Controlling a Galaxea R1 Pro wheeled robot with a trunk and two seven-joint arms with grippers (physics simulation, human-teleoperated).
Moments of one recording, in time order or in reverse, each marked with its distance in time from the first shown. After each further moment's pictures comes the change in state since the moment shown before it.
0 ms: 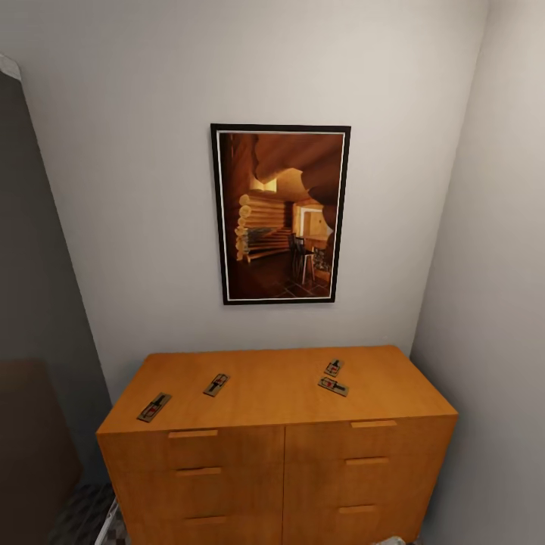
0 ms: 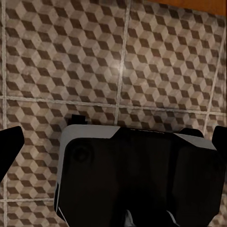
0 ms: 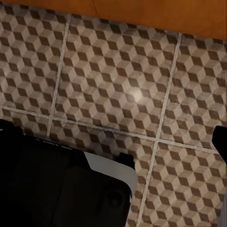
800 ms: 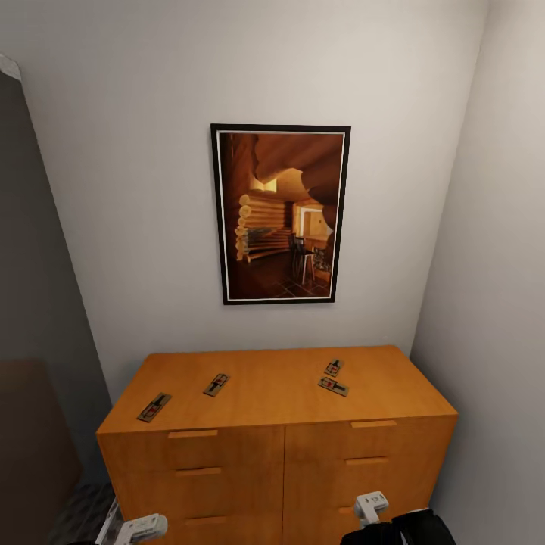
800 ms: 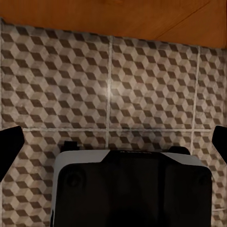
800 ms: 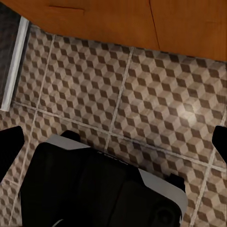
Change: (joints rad) left arm 0.001 -0.003 -0.001 -0.208 0.010 0.087 -0.002; right arm 0.001 -0.001 0.002 -0.365 0.001 0.312 0.330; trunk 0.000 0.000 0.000
